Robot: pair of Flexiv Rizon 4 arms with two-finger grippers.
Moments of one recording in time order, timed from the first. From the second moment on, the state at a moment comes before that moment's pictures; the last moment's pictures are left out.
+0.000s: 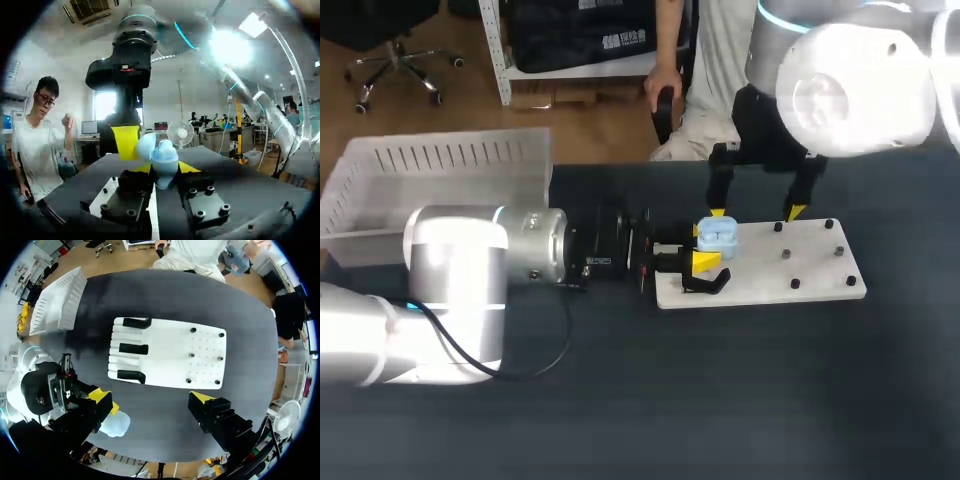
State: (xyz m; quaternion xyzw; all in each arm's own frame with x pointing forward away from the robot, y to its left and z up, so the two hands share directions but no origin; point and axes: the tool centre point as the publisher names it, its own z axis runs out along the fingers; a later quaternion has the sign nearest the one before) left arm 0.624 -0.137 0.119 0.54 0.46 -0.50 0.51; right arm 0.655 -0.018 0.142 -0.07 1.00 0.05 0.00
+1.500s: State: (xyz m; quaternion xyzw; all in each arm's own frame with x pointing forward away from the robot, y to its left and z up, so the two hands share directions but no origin) left arm 0.764 0.180 0.151 0.40 0.68 -0.25 0.56; right arm 0.611 -0.080 0.195 0.00 0.99 0.02 0.14
